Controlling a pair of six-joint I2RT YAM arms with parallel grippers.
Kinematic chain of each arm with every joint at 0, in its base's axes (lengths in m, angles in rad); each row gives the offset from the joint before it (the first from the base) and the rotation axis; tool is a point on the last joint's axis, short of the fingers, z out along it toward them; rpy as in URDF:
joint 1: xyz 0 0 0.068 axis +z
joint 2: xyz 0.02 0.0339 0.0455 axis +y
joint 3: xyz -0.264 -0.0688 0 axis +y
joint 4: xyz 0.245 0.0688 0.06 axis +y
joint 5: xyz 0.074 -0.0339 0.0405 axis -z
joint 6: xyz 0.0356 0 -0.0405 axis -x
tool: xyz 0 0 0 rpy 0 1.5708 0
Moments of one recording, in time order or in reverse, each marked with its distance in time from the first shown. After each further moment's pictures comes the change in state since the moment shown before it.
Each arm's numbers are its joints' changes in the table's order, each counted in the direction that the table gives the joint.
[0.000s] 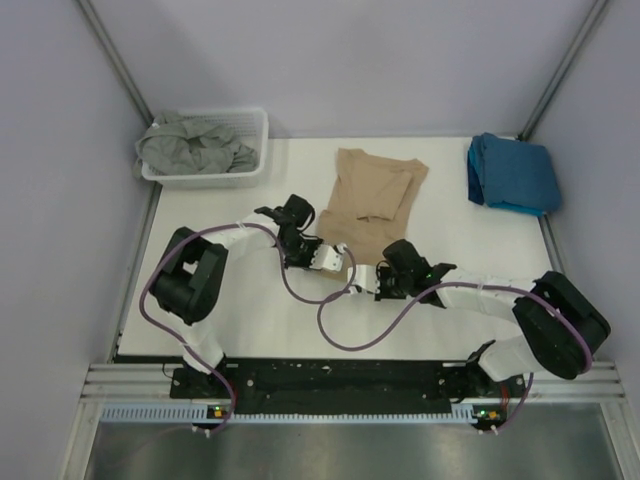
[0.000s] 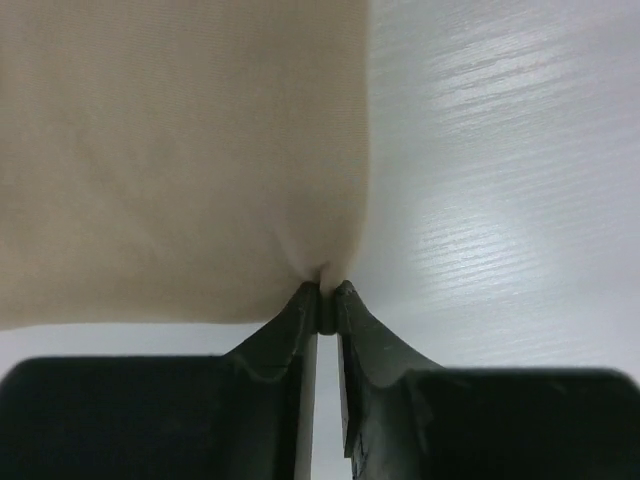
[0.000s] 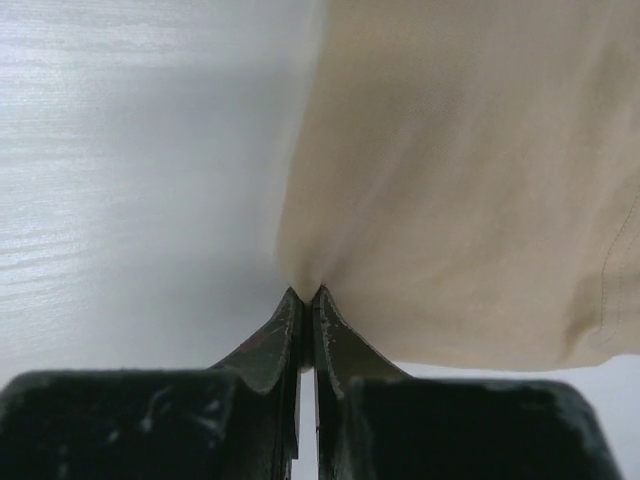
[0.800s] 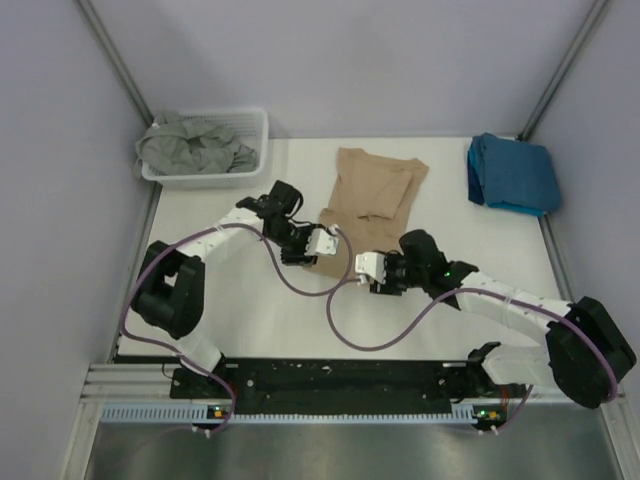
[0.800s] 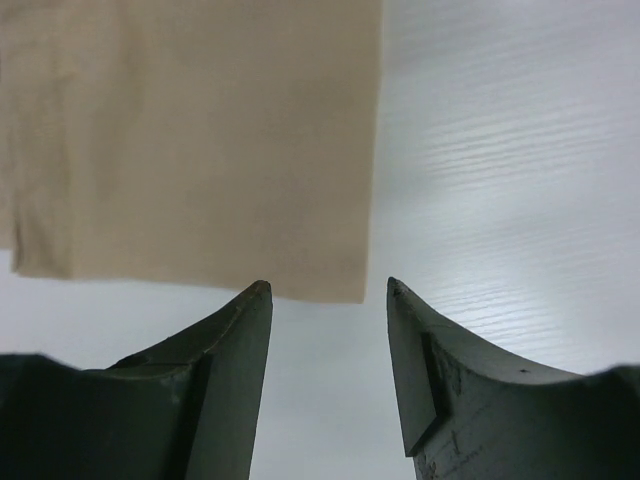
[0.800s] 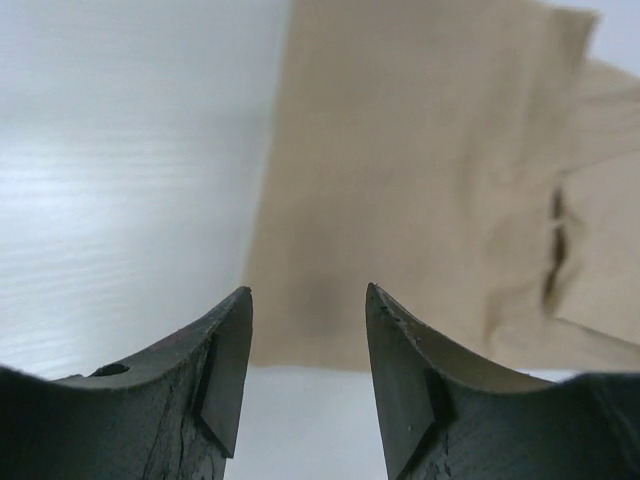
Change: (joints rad) left arm 0.059 -0.130 -0.092 0.088 0.150 0.079; right arm -0.121 -0.190 -0.044 -0.009 -0.213 -0.043
